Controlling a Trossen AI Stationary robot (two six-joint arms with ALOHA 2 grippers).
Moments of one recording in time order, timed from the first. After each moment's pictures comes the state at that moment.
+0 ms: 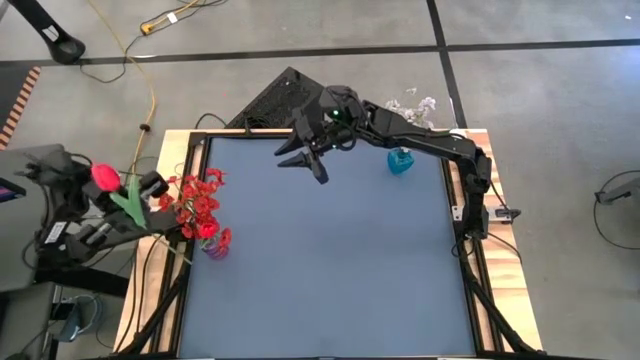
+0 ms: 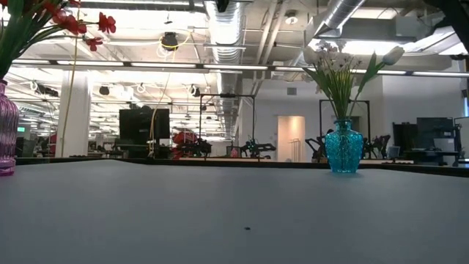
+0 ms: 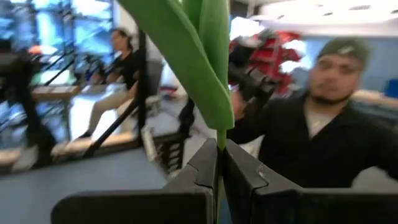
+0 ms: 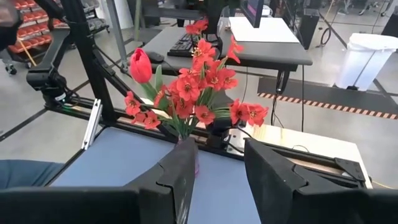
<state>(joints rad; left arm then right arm) 0.47 0.27 1.02 -0.52 1.09 -0.30 -0.27 1.92 2.06 -0.42 -0.55 -0.20</state>
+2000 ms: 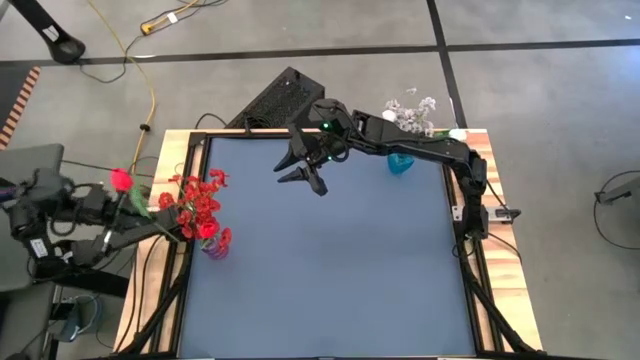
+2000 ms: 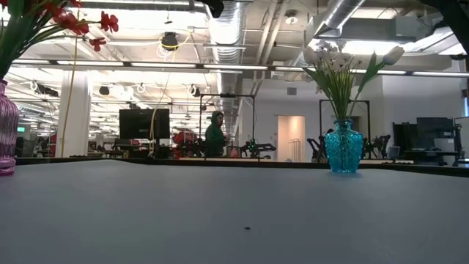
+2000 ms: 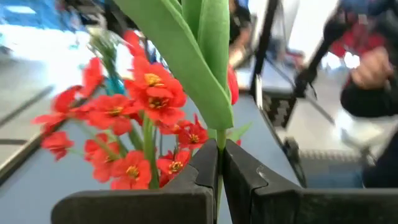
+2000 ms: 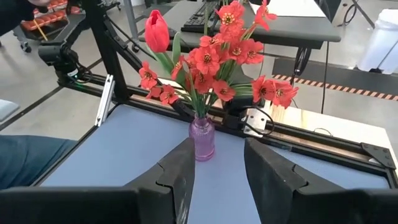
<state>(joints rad) 0.48 0.09 1.19 -1.26 0.51 -0.02 -0.23 1.95 2.06 -0.50 -0.55 -0.24</state>
